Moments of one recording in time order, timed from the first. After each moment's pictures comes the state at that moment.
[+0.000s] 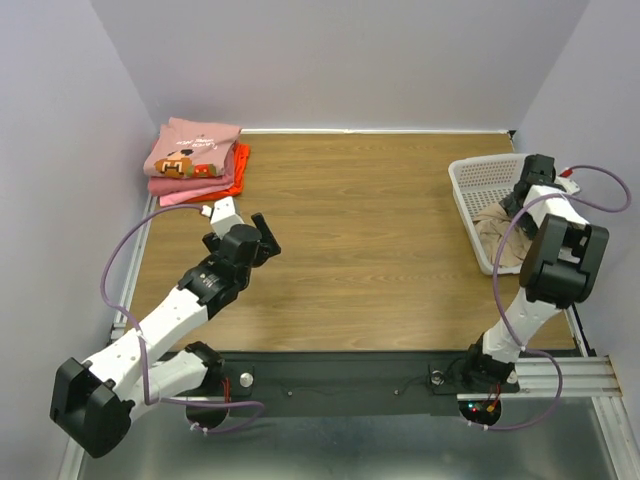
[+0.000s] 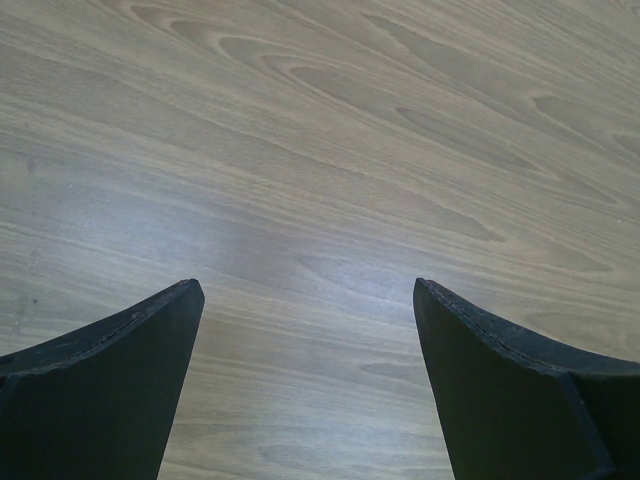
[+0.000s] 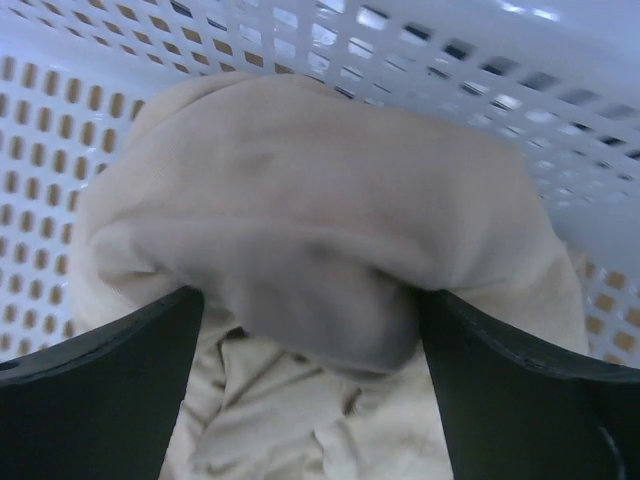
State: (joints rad) left arm -0.61 0.91 0.64 -0.30 -0.56 -0.72; right arm -0.35 1.79 1.29 -0.50 0.48 0.65
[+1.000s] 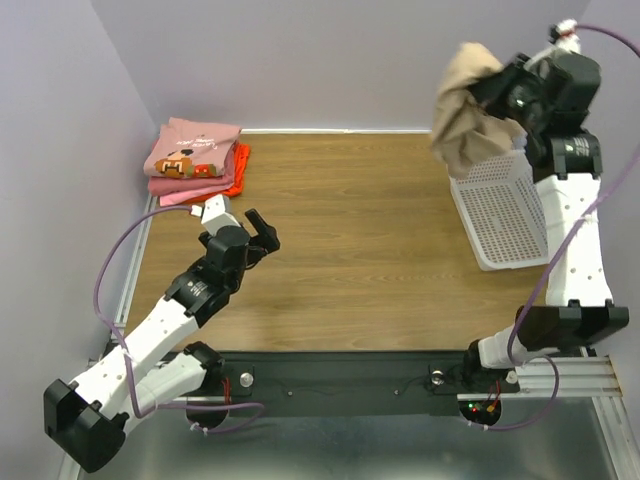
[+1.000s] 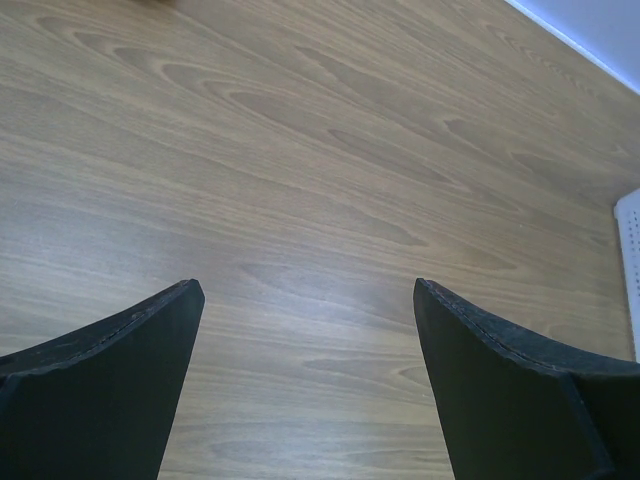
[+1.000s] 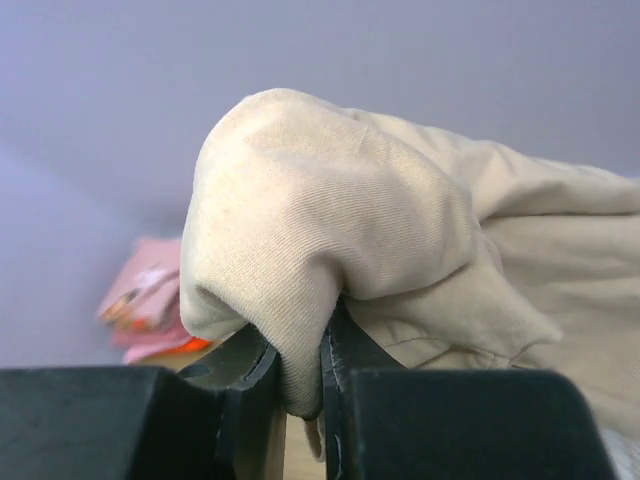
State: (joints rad) left arm -0.61 0.82 0.66 -0.29 -0.49 -0.75; right arm -0.09 1.44 1.83 -0.52 -0.20 0.47
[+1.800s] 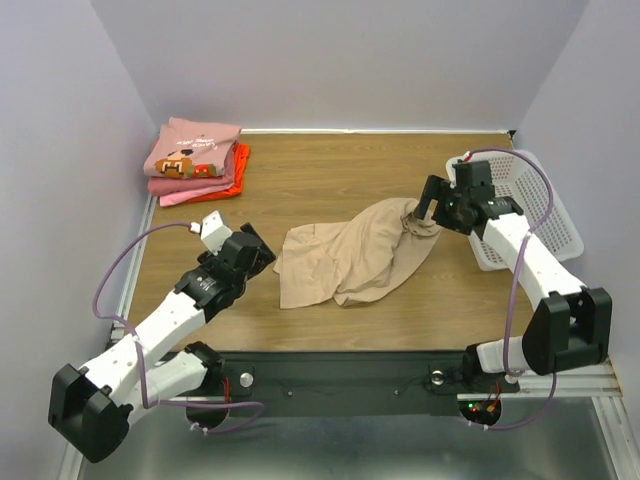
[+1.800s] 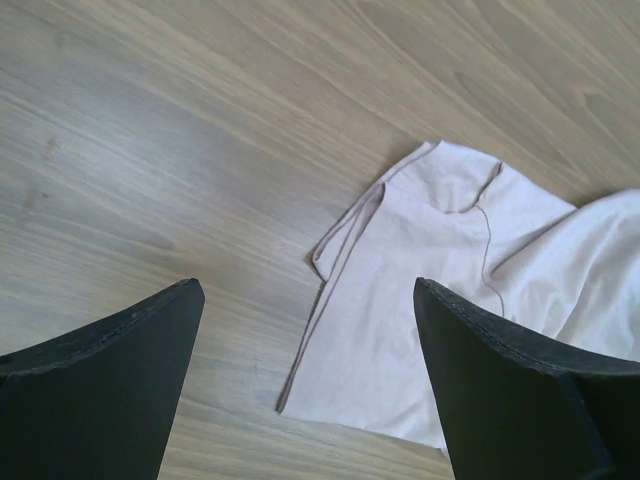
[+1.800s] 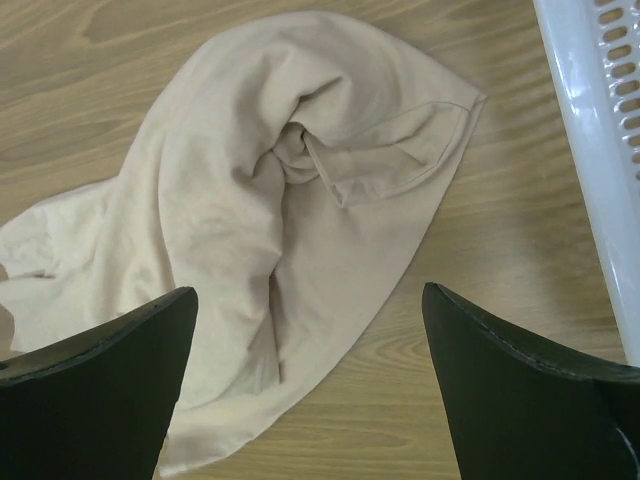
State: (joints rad) left arm -0.61 0.88 0.64 -0.50 -0.56 -0.98; right arm 0.16 1.39 1.11 -0.55 0.02 0.47
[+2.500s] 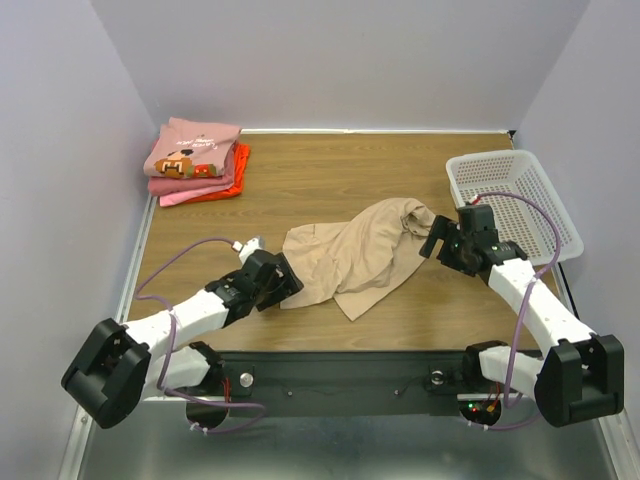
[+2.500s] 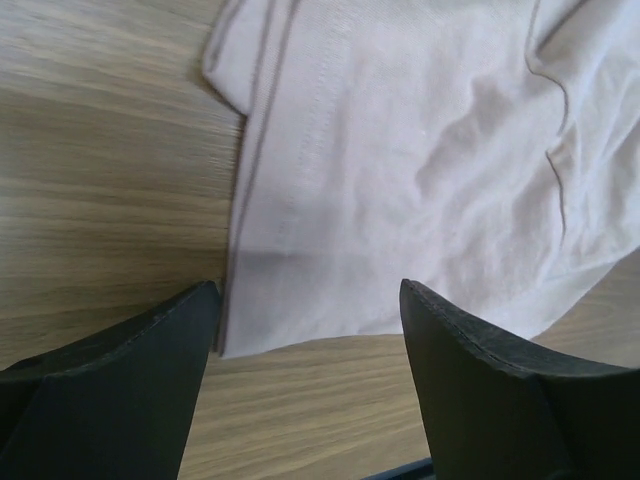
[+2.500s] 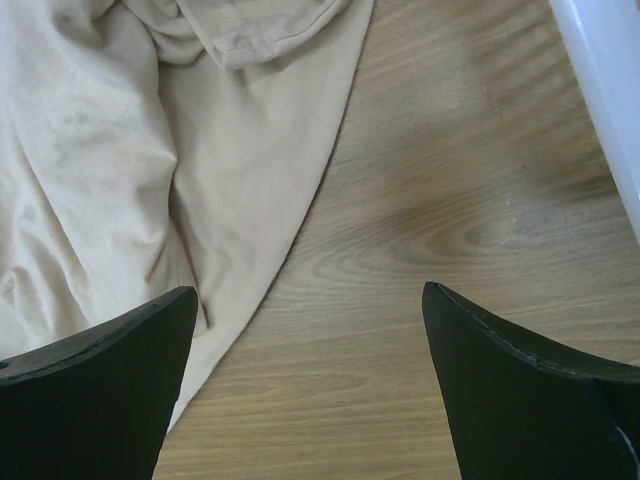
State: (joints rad) left arm -0.66 1.09 0.41 -0.17 -0.13 -1.01; right arm 0.17 1.10 0.73 -0.52 0.06 0.55
